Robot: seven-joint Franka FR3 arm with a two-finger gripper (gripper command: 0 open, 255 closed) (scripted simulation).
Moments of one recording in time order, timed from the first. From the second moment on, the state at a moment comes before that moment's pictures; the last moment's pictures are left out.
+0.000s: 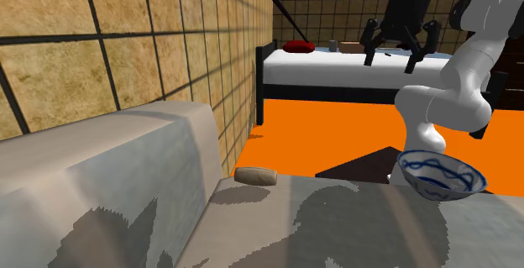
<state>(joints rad) 0.01 -0.82 0.04 -2.29 -0.01 1.61 -0.09</state>
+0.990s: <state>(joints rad) -0.10 -0.42 0.08 -2.26 -0.04 1.94 0.14</state>
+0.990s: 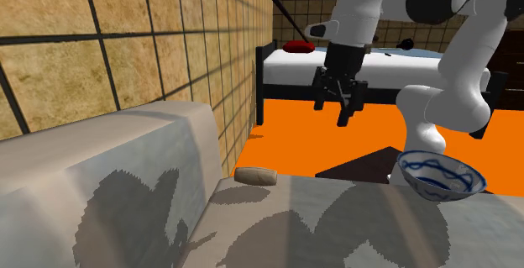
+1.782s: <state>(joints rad) -0.17 0.02 0.07 -2.05 -0.11 2.11 0.36</state>
